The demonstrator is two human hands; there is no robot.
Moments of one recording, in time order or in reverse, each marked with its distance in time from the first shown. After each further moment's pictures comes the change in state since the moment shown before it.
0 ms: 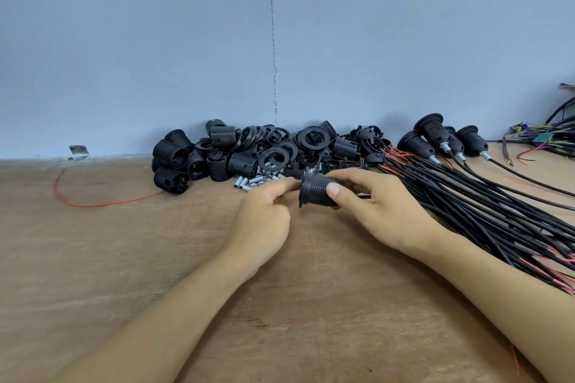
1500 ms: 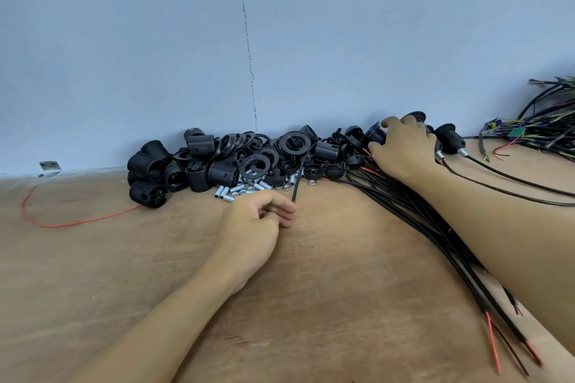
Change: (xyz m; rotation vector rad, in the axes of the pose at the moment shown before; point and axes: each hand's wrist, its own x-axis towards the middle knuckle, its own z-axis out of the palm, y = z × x) left_hand 0.006 -0.010 0.008 0.016 0.029 0.008; right_hand 0.081 0.077 -0.062 -0.702 0.246 0.520
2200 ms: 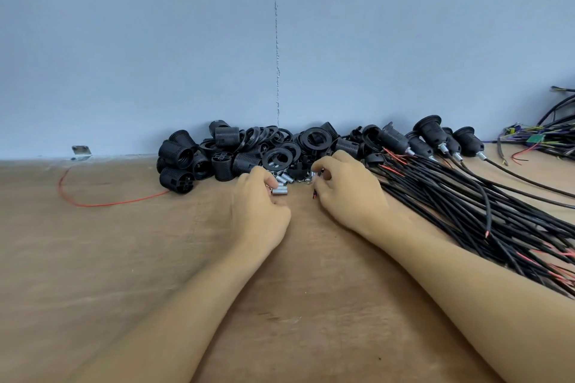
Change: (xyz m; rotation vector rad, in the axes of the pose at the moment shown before) left_hand 0.005 0.002 -0.015 0.390 0.268 -0.032; right_hand -0.100 -0.086 0.030 0.241 -0.037 -0.420
